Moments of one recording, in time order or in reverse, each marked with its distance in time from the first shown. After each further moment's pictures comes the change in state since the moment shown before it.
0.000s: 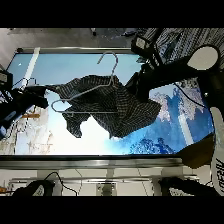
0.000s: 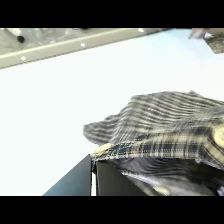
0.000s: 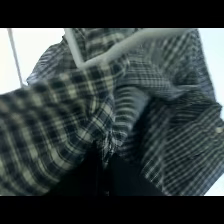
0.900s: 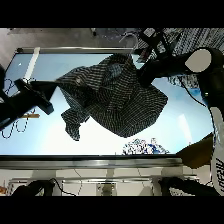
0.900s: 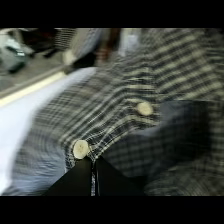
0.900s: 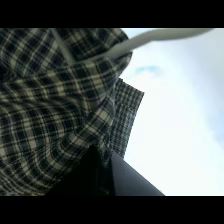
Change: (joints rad) left arm -0.237 0.134 0.125 0.124 0.240 -0.164; right arm -0.005 0.000 0.000 -0.302 -0.258 0.325
